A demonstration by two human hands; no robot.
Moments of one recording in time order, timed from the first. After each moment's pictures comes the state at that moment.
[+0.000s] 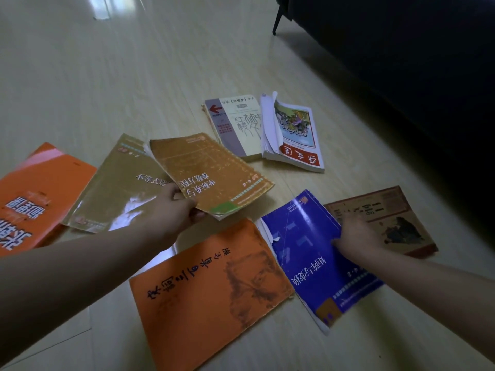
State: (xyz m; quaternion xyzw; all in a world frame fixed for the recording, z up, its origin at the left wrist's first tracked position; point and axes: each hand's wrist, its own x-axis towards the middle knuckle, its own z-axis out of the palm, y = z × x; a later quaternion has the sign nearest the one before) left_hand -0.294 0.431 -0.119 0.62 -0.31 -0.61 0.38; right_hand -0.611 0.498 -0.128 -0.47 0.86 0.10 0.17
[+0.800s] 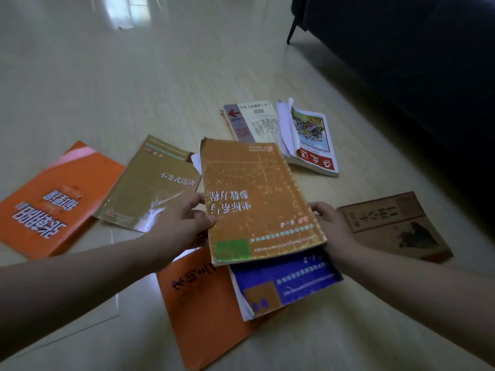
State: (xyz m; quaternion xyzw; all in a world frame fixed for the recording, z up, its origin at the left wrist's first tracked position) left_hand -0.256 0.475 -0.090 0.52 -0.47 -0.66 0.28; right_hand -0.526 0.503 -0.096 -0.40 0.72 -0.34 0.46
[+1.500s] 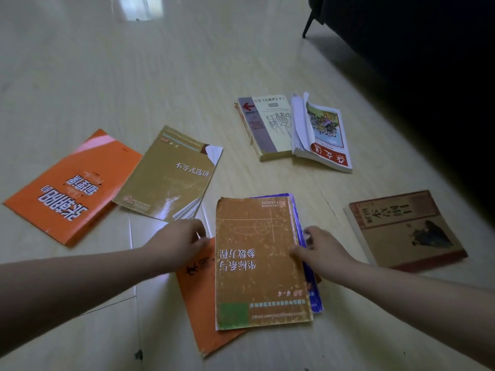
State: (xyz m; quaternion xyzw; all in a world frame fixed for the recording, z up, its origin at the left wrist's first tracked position) left_hand -0.214 0.496 -0.132 0.60 -0.74 -0.30 -0.01; right_hand -0.497 0.535 -0.111 -0.53 0.76 -0.03 0.39
